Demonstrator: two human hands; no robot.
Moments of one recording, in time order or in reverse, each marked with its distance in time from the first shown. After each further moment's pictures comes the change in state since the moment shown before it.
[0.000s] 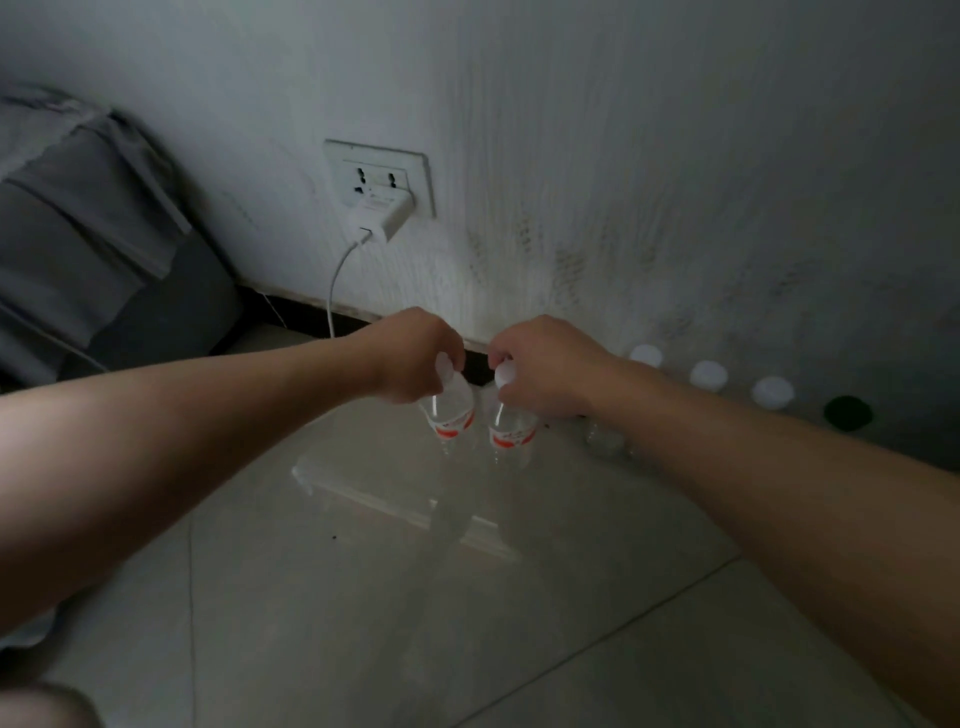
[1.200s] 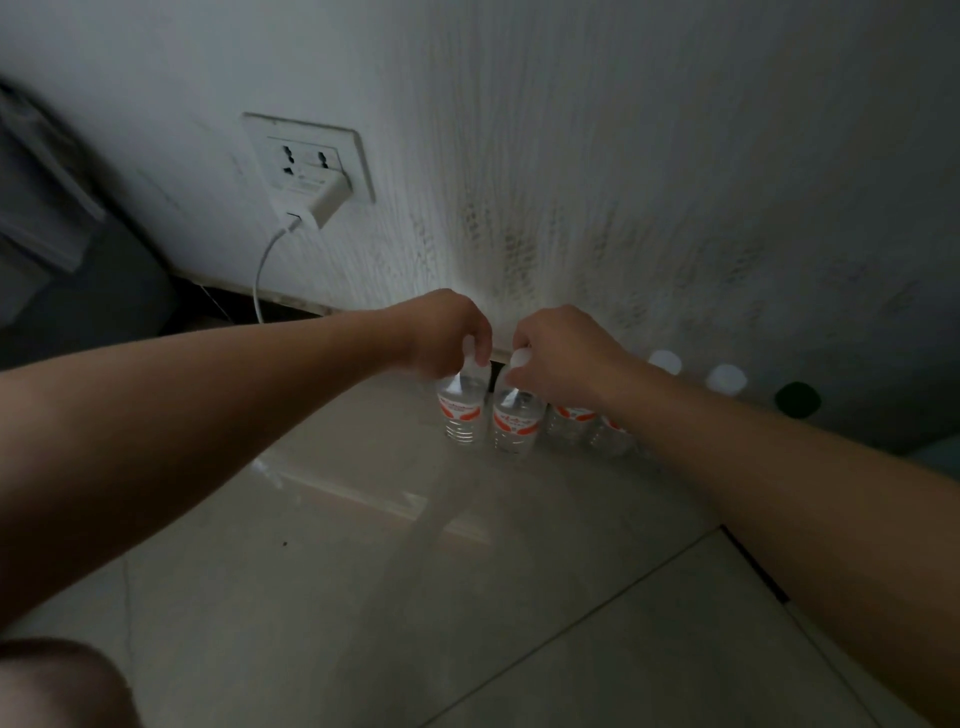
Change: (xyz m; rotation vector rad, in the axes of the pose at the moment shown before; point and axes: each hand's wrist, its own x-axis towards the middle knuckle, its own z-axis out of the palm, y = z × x) left_hand 0.067 0.048 0.009 -0.059 -0.088 0.101; right_hand -0.011 0.057 0.002 0.045 0.080 0.237
